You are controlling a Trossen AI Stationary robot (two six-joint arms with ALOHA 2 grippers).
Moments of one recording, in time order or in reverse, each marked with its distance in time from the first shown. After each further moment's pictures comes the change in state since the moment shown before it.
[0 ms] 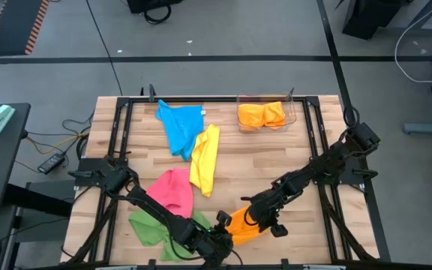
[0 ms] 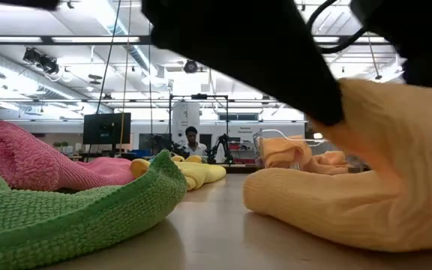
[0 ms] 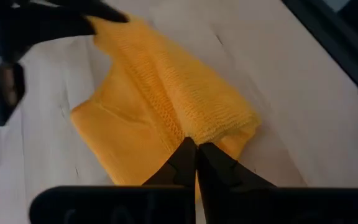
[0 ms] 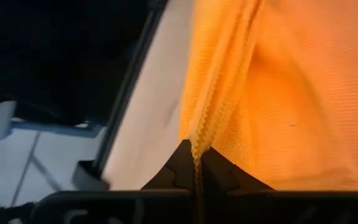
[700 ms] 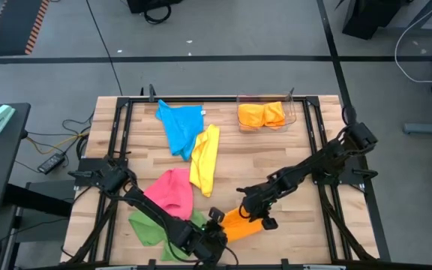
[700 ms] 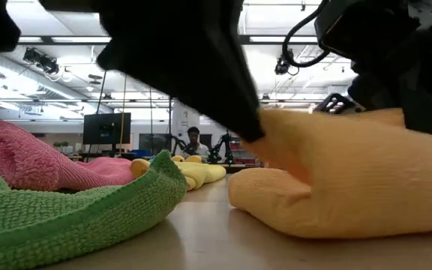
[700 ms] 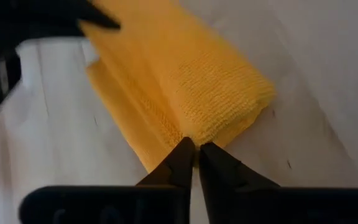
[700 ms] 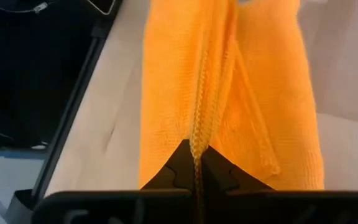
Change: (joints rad) left arm -0.014 -0.015 0.000 -0.188 -0.095 -0.085; right arm -0.084 0.022 0.006 0.017 0.108 -0.087
